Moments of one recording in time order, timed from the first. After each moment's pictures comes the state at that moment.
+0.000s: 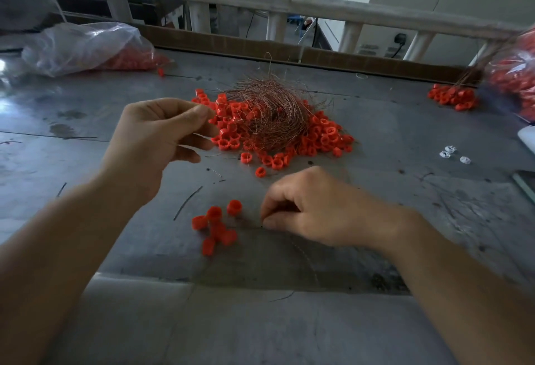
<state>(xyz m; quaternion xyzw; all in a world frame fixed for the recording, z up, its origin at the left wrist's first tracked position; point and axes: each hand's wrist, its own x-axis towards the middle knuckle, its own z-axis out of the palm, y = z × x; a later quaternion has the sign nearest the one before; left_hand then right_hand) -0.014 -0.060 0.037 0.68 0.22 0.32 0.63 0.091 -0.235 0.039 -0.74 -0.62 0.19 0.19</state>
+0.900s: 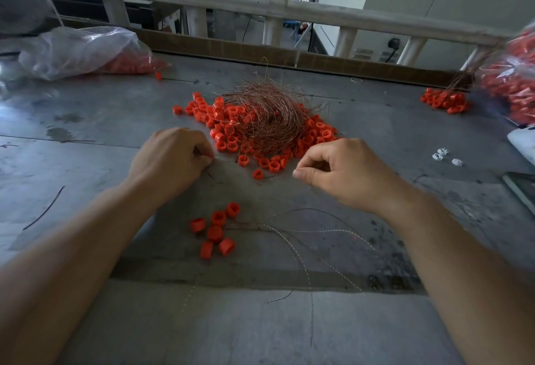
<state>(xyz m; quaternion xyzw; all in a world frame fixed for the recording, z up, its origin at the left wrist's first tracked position) 0.002 -0.053 0.012 0.93 0.26 0.21 0.17 0.129 -0.248 0.039 -0.83 -0.50 0.04 0.24</state>
